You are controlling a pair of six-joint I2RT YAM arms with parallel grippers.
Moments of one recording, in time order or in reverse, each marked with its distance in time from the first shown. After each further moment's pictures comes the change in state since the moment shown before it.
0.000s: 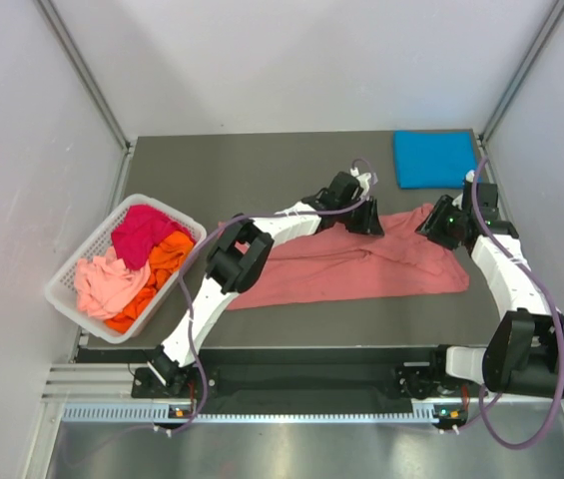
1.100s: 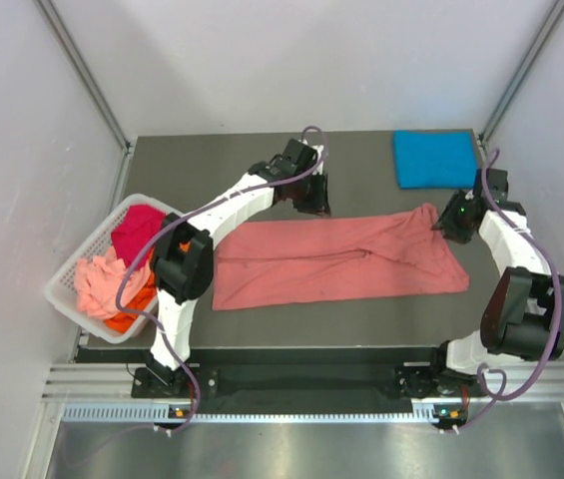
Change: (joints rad) left arm 0.148 -0.439 -0.169 -0.535 -0.212 0.132; right arm -0.109 0.214 0.160 -0.077 0.063 -0.036
